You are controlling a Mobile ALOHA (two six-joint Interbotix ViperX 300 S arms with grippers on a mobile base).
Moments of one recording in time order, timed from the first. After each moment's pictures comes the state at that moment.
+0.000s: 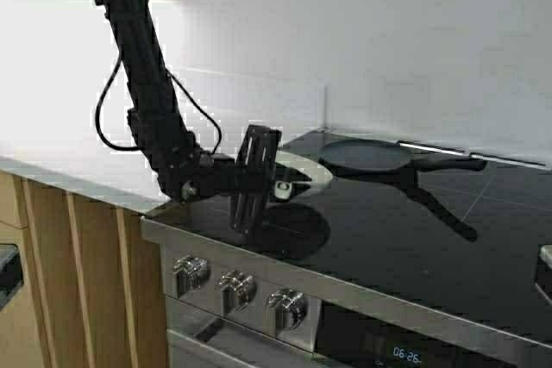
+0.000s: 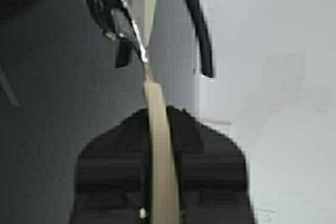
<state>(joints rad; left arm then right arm) -0.50 0.91 0.36 0.31 -1.08 -1.62 0.01 -0.95 1.21 -0.05 -0.27 0.06</state>
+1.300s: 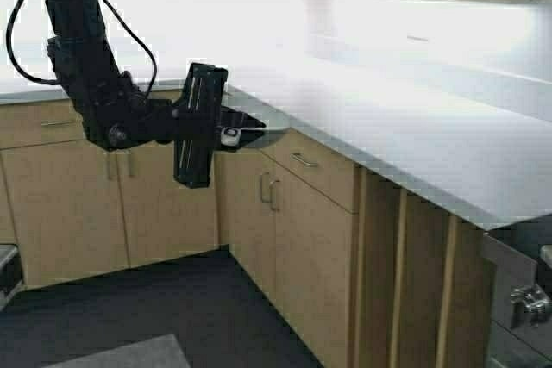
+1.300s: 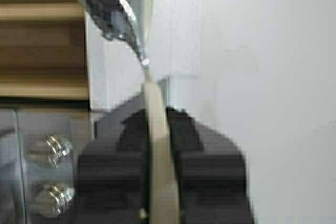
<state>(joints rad) -0.41 0.58 0.75 0.35 -1.21 -1.55 0.01 -0.90 1.21 -0.05 -0.24 0.07</state>
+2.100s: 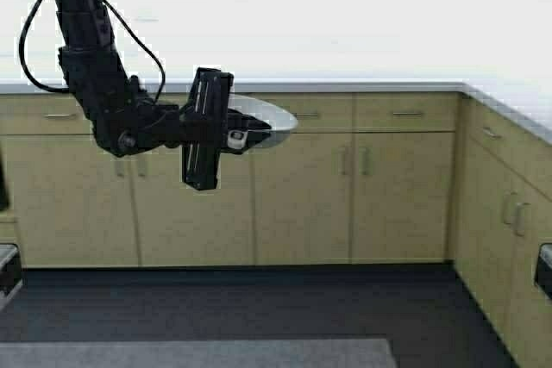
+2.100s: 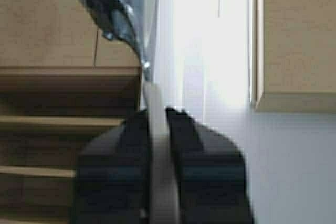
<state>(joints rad) -0.41 0.64 0.68 0.36 -1.21 -1.55 0.01 -0.86 1.21 -0.10 -0.24 0.07</state>
